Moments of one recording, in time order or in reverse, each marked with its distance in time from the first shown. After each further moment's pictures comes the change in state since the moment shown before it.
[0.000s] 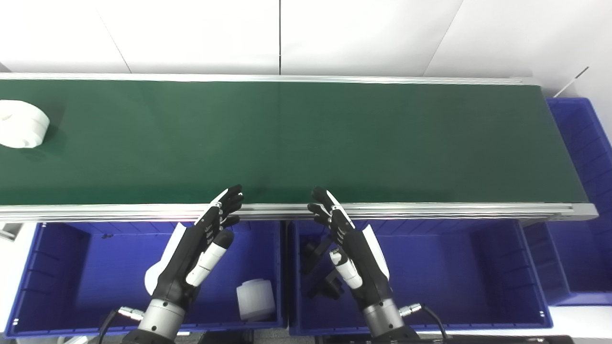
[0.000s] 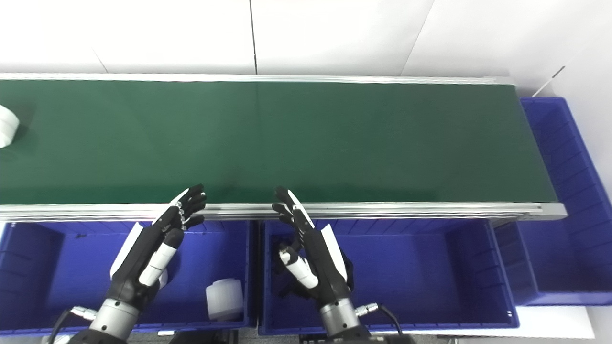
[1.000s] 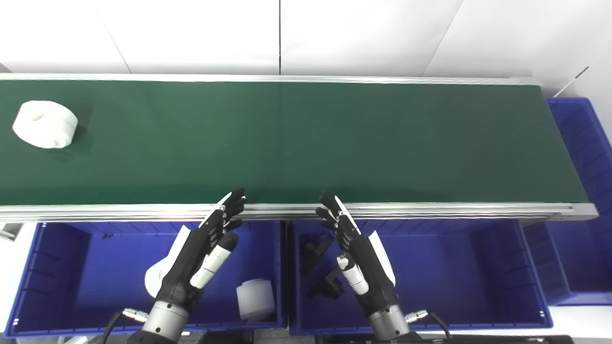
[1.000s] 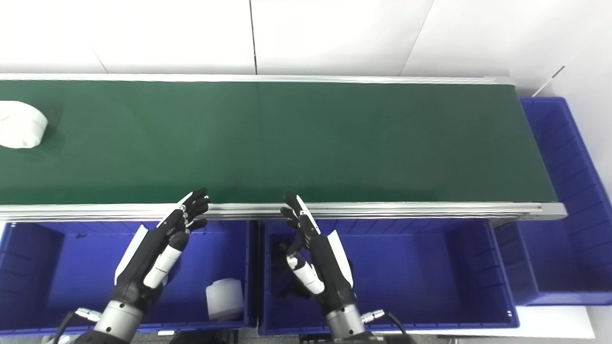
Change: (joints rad) left arm 0.000 -0.002 -0.006 0.014 0.010 -0.002 0.000; right arm 0.015 -0.011 -0.005 -0.008 0.017 0.000 0.000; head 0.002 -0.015
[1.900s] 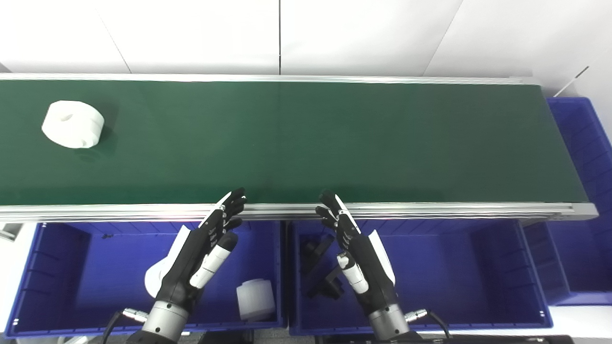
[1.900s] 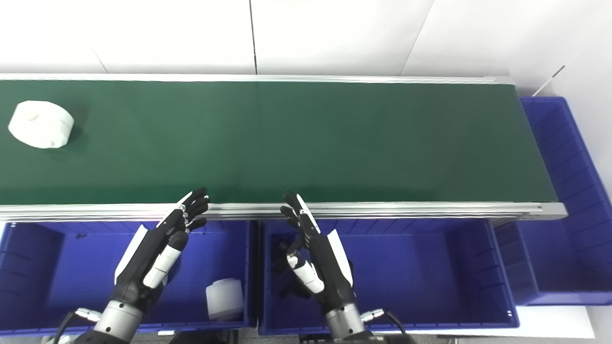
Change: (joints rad) left arm 0.000 0.001 0.001 0.001 -0.010 -0.001 0.000; right arm -0.003 0.002 0.000 0.001 0.005 0.000 0.000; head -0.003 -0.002
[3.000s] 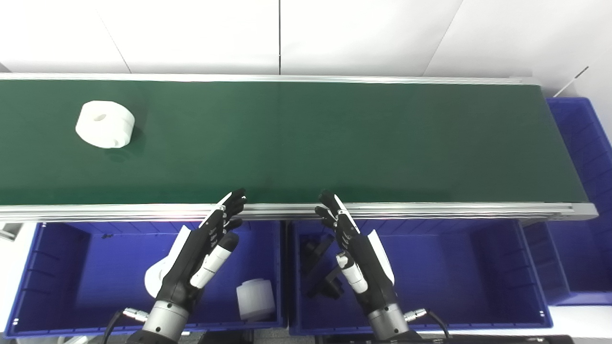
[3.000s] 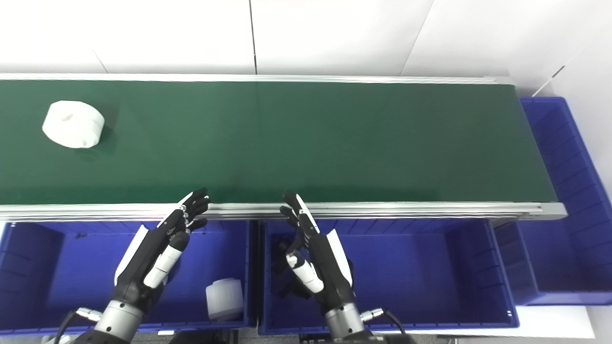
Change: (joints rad) left arm -0.003 0.001 0.000 0.009 -0.002 -0.003 -0.002; right arm -0.003 0.000 0.001 0.006 0.000 0.000 0.002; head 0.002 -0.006
